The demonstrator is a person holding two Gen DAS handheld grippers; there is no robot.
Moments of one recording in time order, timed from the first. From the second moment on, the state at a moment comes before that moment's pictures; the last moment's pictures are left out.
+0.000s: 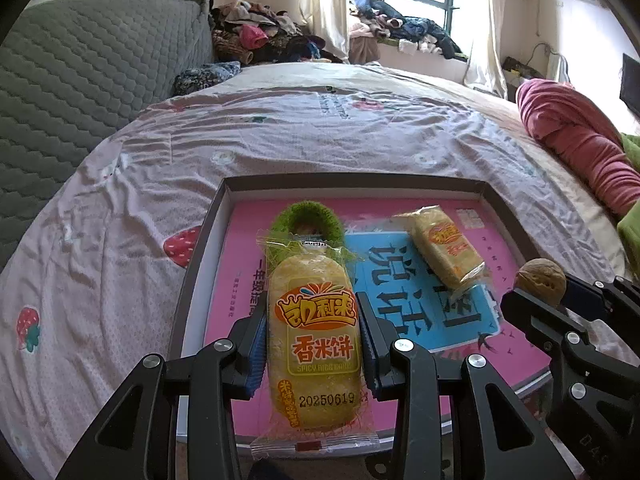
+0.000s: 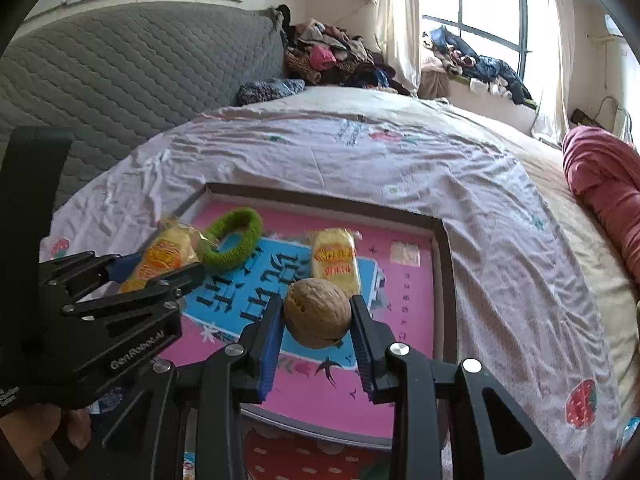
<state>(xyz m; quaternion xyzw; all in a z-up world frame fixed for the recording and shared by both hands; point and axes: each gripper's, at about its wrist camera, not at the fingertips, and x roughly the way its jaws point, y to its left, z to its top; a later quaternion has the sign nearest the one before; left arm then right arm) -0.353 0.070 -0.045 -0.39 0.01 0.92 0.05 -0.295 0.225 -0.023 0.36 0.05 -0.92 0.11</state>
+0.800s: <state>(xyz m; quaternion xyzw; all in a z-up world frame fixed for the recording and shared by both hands) -0.356 0.081 -0.071 -0.42 0.03 0.90 0.06 -0.304 0.221 -0.053 0.41 0.06 -0.90 0.12</state>
